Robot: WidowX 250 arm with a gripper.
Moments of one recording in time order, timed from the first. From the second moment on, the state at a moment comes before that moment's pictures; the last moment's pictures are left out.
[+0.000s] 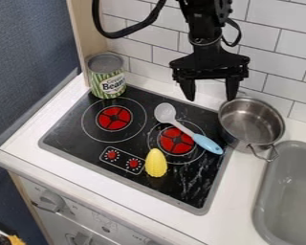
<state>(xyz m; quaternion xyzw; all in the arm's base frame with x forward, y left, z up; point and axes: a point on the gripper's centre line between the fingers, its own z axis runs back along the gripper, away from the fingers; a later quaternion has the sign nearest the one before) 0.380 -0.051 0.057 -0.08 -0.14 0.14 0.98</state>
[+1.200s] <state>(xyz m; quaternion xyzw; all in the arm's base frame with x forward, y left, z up) 0.430 0.079 0.052 0.07 -0.26 0.20 0.94</state>
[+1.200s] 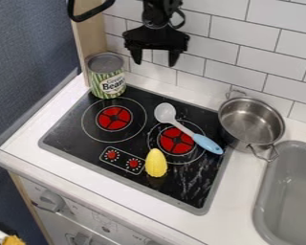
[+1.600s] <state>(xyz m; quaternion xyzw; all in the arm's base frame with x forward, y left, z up) 0.437 0.101 0.039 0.14 -0.26 0.18 0.94</state>
